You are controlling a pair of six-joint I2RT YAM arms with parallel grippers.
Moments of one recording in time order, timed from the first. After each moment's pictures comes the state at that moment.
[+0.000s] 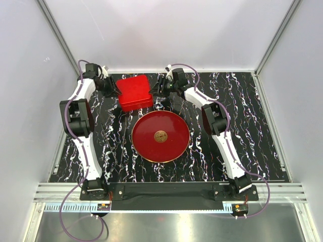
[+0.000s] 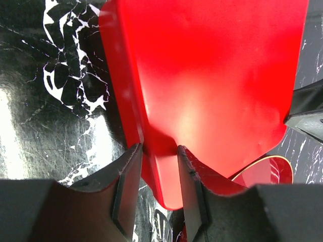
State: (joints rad) left arm 0.12 2.20 1.85 -0.65 0.50 -0.26; right arm 0.44 2.64 2.20 -0.05 -0.65 0.74
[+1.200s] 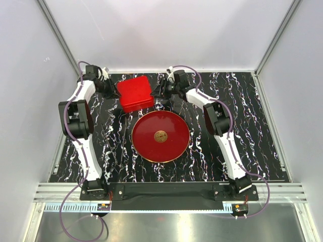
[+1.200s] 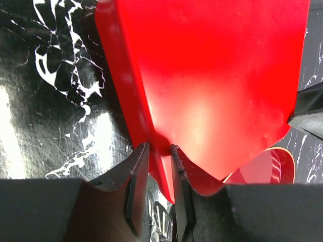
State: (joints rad) left arm 0.11 2.16 1.77 -0.62 0.50 -0.25; right arm 0.44 2.55 2.04 0.00 -0.65 0.75
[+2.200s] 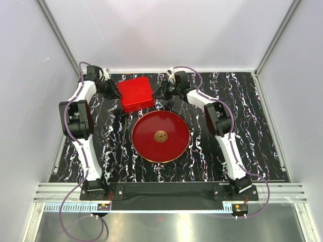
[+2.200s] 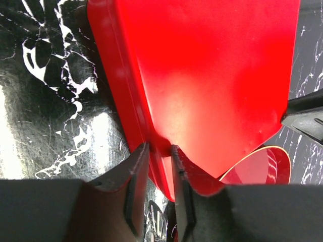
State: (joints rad) left arm 0.10 2.15 1.75 -0.61 0.51 -0.27; right arm 0.44 2.50 1.96 0.05 -0.64 0.74
